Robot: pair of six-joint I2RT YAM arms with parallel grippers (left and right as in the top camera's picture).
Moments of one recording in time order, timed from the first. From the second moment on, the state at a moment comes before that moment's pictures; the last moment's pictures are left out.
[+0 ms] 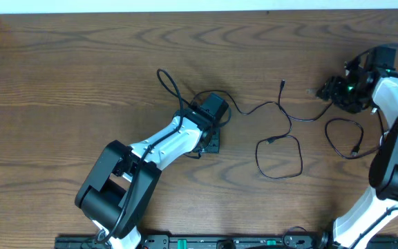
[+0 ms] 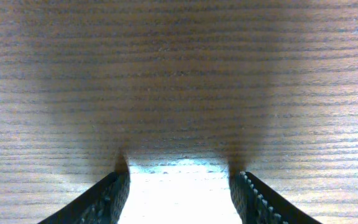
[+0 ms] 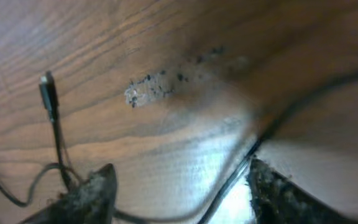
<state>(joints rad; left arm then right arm) -0.62 1.84 1.07 -0.65 -0.01 -0.56 -0.26 1.99 1.34 -0.65 -0.36 0.17</state>
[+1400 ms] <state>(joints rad) -0.62 1.84 1.07 -0.65 -0.01 -0.56 -0.30 1.99 1.32 -0.83 -0.75 0.05</state>
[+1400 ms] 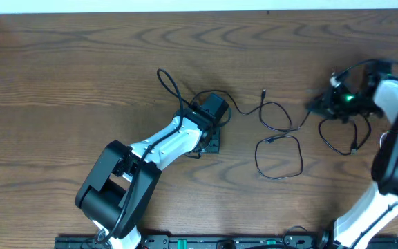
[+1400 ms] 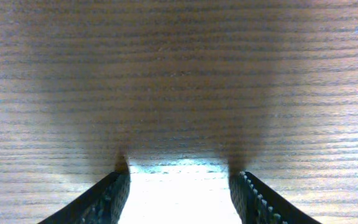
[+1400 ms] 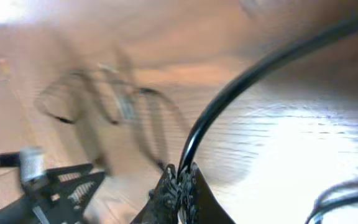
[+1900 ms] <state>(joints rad) -0.62 1.84 1.07 -0.65 -0.01 -0.56 -0.31 1.31 1.33 -0.70 -0.80 -0.01</state>
